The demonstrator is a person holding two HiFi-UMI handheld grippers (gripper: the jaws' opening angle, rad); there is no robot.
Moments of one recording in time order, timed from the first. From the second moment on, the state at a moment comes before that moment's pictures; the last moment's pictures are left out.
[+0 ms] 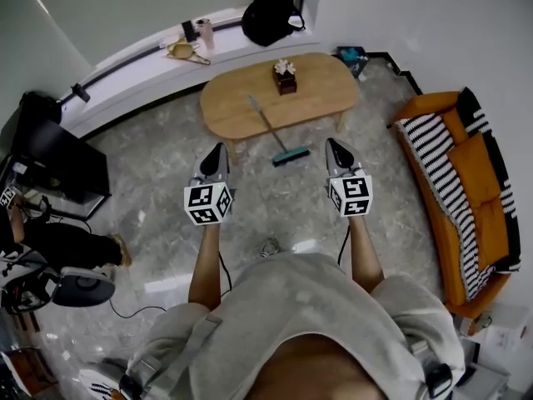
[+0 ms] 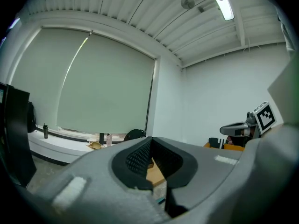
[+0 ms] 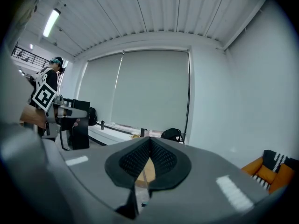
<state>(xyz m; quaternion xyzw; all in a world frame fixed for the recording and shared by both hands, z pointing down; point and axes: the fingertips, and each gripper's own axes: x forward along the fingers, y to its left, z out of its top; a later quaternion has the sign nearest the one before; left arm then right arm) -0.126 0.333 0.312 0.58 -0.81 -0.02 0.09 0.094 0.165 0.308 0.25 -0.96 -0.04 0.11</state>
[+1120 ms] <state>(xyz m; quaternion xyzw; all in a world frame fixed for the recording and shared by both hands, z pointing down) -0.218 0.166 0.345 0.59 -0.80 -0.01 0.11 -0.007 0.020 0.350 0.23 -0.96 0.00 0.12</state>
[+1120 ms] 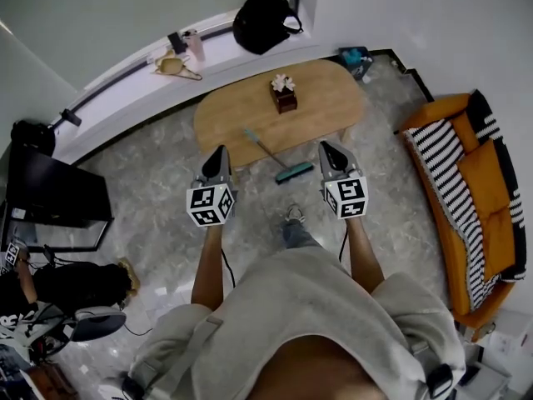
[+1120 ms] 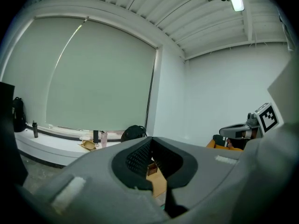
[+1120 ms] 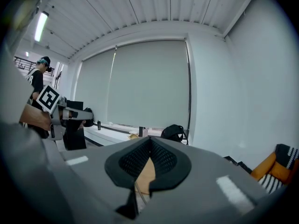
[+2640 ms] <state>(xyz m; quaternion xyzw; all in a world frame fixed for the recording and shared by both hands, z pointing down) -0.356 0.051 0.531 0.55 -0.80 0.04 0.25 -0.170 -0.120 0.508 0.18 -0.96 0.07 0.21</state>
